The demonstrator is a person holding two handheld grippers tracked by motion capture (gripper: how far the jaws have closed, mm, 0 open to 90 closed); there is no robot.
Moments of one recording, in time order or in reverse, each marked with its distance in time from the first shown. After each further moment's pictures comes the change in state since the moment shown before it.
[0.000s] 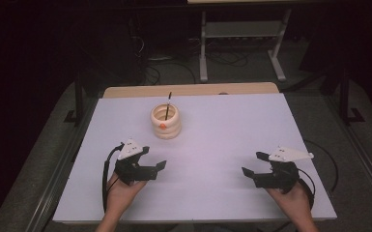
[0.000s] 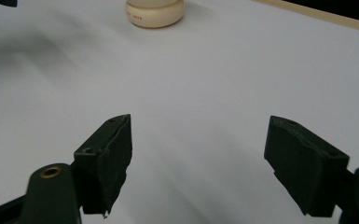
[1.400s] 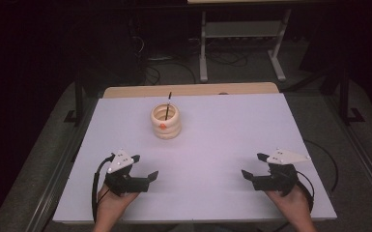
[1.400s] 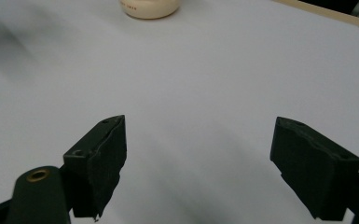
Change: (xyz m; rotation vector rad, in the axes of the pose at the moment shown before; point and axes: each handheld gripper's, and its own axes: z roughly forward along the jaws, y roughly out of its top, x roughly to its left) left arm -0.004 -0.020 -0.024 0.002 0.020 0.007; right arm 0.005 -0.004 0.002 0.017 -0.035 -0.013
